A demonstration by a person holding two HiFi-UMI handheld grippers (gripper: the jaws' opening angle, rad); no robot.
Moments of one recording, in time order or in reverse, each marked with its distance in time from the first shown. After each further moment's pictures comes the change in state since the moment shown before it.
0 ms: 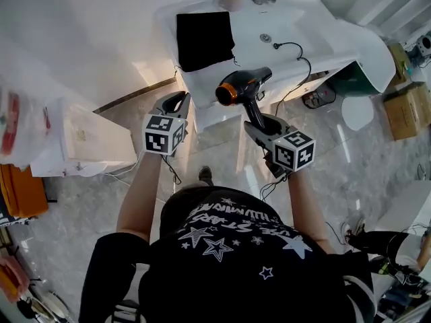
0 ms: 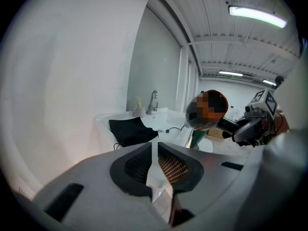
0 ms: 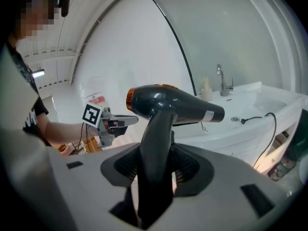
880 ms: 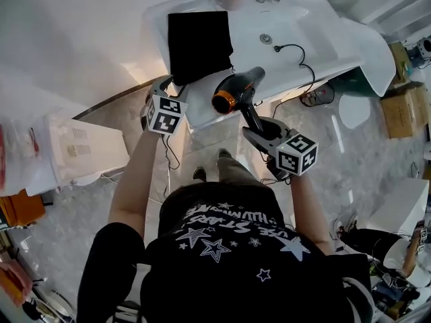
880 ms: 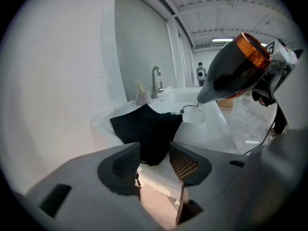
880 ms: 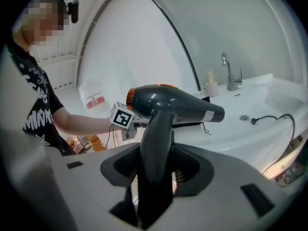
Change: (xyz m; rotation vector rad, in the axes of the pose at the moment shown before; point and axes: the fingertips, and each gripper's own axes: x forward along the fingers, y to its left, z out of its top) left arm 0.124 0.077 -0.018 0.241 0.192 0.061; right arm 0.041 -0.042 0.023 0.014 0.056 0.099
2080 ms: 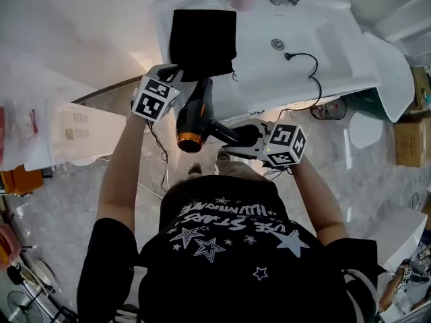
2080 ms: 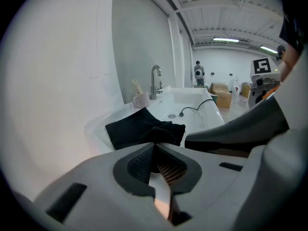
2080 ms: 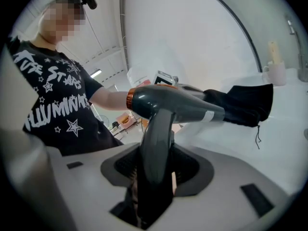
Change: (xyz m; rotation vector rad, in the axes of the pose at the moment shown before) left arm 0.014 0.007 0.049 -0.001 0.070 -0.046; right arm 0.017 0.025 -0.011 -0.236 0.265 0.643
